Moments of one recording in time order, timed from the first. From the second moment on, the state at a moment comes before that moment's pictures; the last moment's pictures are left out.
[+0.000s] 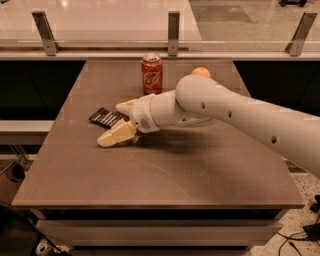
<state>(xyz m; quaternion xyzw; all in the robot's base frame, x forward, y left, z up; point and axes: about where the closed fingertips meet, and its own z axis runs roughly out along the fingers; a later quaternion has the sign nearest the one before) 0.580 0.126 0.816 -0.52 0.67 0.30 0.43</state>
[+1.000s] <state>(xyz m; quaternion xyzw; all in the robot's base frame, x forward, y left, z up) 0.579 0.128 0.817 -0.53 0.67 0.30 0.43</state>
